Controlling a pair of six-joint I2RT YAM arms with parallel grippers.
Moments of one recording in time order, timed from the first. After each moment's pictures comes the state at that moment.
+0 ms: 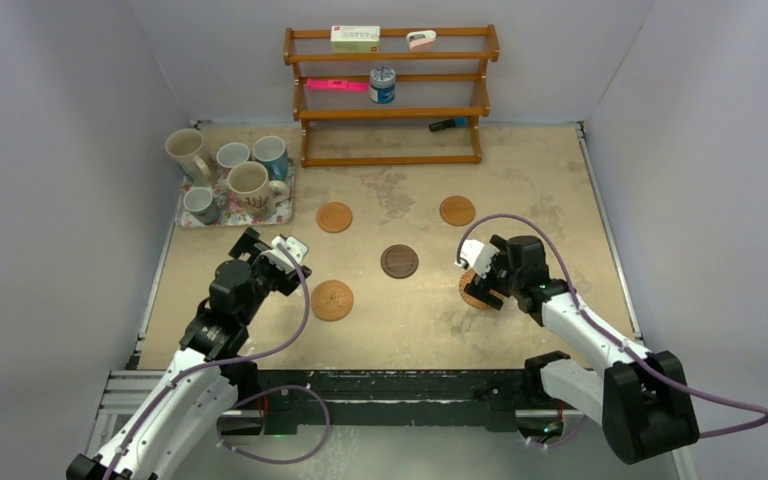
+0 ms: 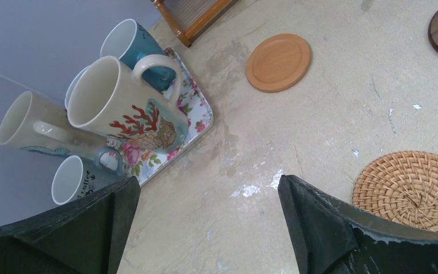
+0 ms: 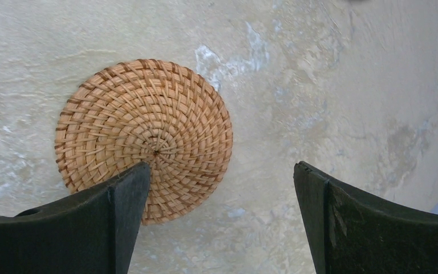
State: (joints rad) left arm -0.39 0.51 0.35 -0.09 -0.11 0.51; right arm 0.25 1.05 0.41 -0.20 -0.16 -0.84
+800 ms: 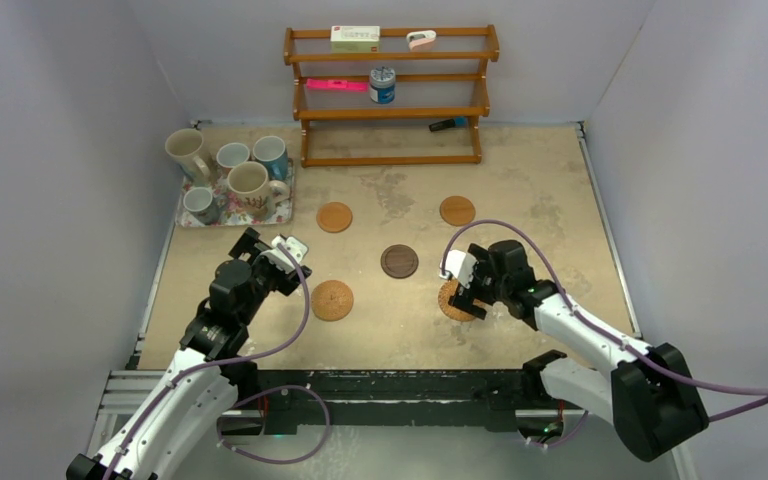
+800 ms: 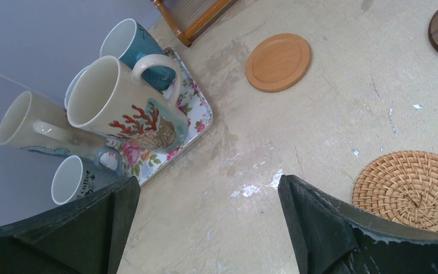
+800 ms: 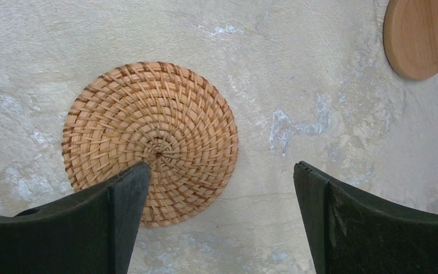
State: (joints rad) left arm -0.39 0.52 0.34 -0.09 -0.11 0.51; right arm 0.42 1.06 0.42 -0.21 -0.23 -0.77
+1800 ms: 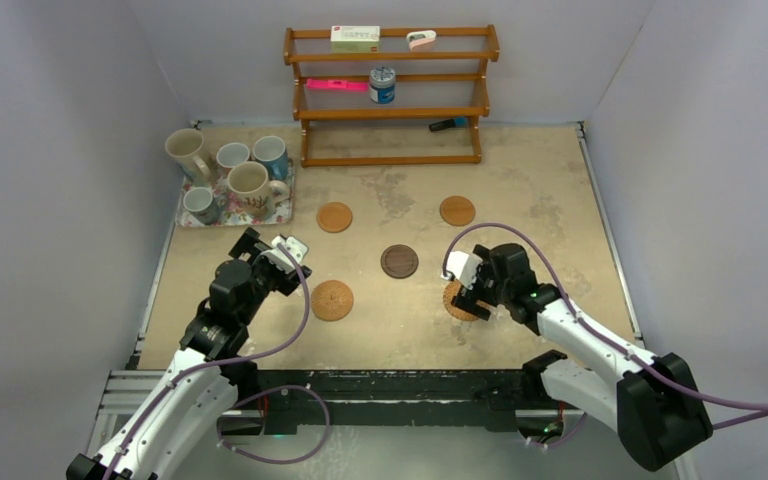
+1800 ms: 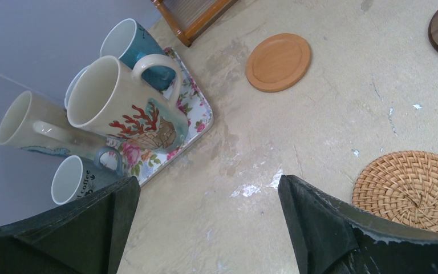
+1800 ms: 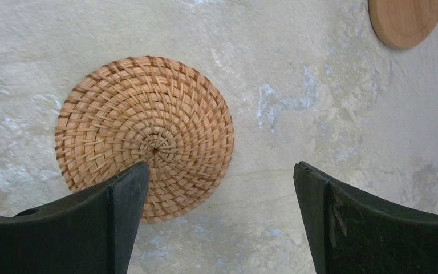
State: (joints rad) left arm -0.39 0.52 0.34 -0.09 -0.11 0.51; right arm 0.43 1.01 0.40 -0.23 -0.14 -0.75
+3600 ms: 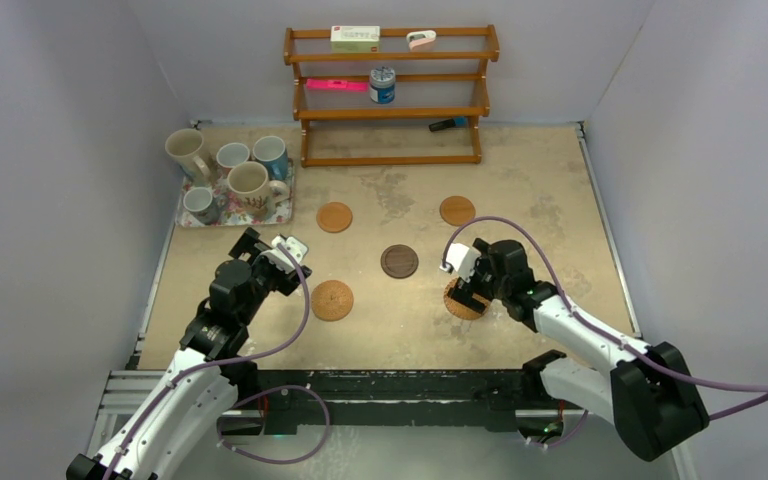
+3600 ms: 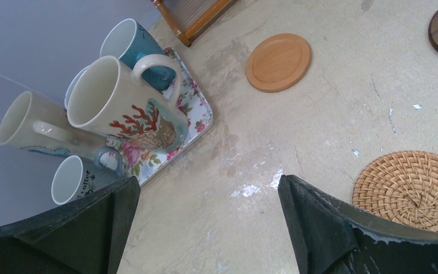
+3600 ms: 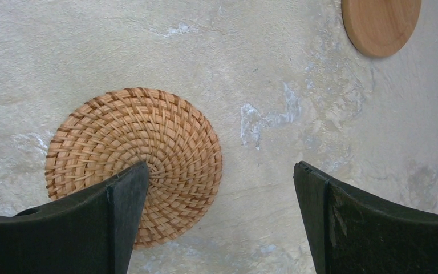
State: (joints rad) left arm -0.39 0.52 0.34 -0.09 -0.11 0.51; right arm 0.43 1.05 0.40 -0.12 -0.13 -0.69
